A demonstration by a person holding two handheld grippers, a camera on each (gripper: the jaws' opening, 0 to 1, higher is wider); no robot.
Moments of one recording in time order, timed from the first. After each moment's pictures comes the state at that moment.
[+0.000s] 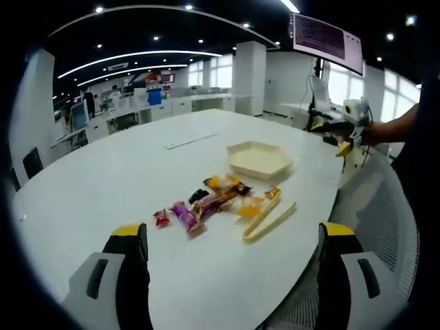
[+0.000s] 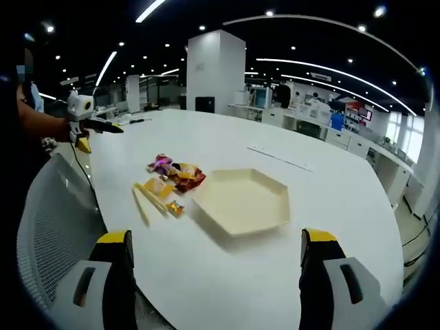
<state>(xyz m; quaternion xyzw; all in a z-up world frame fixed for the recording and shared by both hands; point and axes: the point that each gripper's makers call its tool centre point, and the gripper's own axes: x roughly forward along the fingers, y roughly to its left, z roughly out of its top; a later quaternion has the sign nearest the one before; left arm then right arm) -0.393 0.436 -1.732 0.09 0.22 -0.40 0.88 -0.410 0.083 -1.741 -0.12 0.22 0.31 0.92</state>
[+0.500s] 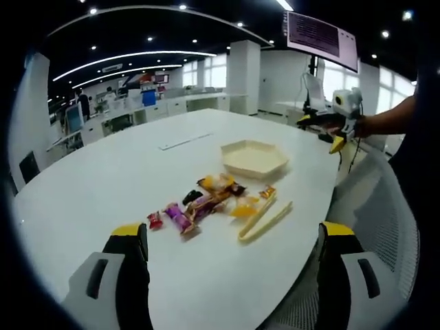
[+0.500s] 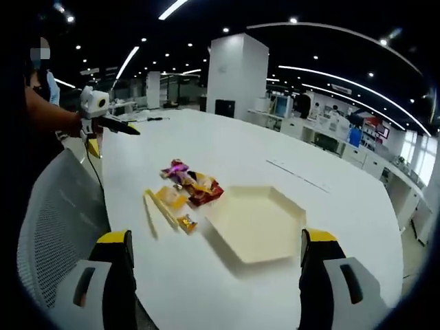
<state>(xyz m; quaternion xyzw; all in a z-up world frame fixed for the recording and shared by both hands) -0.397 0.425 -1.733 0.09 0.22 -0.41 0.88 -0.390 0.130 -1.726 -0.15 0.19 0.37 0.90</state>
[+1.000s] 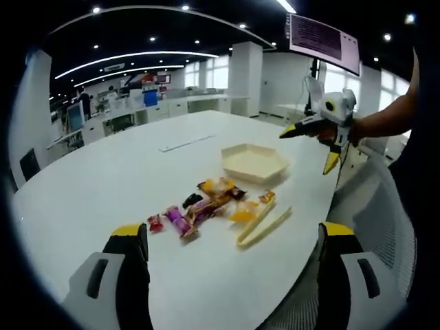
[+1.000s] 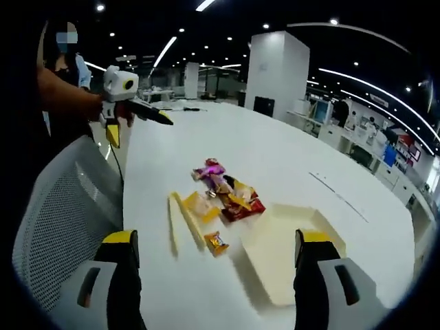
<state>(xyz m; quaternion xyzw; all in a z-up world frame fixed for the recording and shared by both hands) -0.394 0.421 -1.725 0.08 0.22 -0.41 0.88 -0.384 0.208 -1.748 -0.20 0.20 0.48 0.83</state>
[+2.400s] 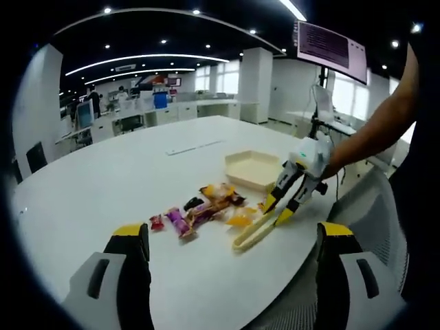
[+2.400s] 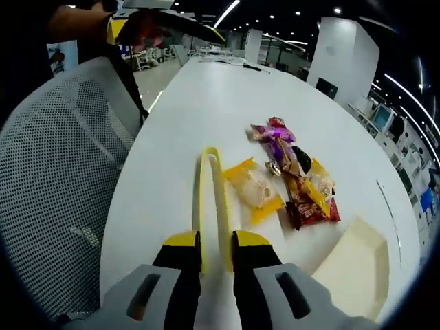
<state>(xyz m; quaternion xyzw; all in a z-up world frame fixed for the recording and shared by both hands) -0.406 0.419 -1.712 0.06 0.21 -0.39 0.90 -0.388 0.277 -1.854 -0.32 0.26 0.58 0.70</state>
